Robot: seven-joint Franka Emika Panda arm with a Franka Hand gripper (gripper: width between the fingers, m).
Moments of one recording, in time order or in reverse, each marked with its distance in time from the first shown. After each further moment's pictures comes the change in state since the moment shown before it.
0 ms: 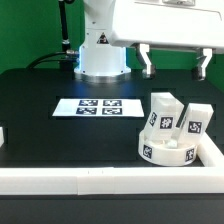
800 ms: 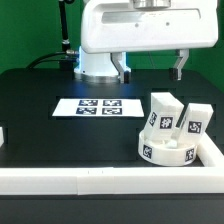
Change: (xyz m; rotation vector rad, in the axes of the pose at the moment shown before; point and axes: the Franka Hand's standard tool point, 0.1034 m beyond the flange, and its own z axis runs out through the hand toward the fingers) arm -0.023 0.029 0.000 0.119 -0.315 0.137
